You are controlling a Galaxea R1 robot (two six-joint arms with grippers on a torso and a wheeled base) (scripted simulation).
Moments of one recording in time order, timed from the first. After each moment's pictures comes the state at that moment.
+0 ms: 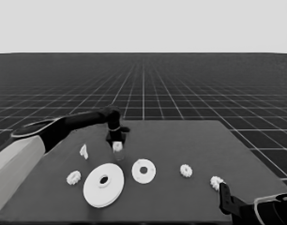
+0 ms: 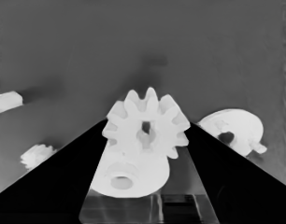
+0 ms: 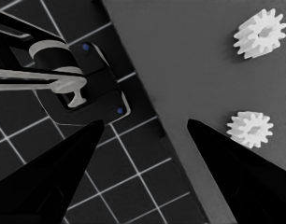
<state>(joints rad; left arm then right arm) -0.01 2.84 -1.91 0.13 1.47 -0.93 -0.35 1.76 -0.39 -0.70 -1.18 0.32</state>
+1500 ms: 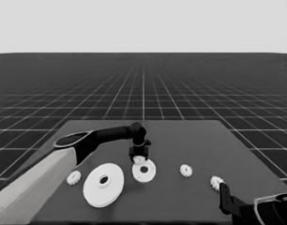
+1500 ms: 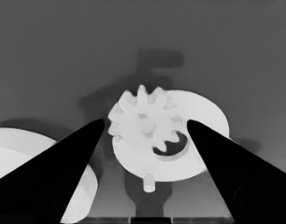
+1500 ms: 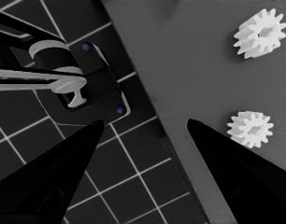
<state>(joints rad) 0.12 3.10 -1.99 0.27 1.44 -1.13 -0.35 1.76 -0.39 -0.70 -1.18 0.32</state>
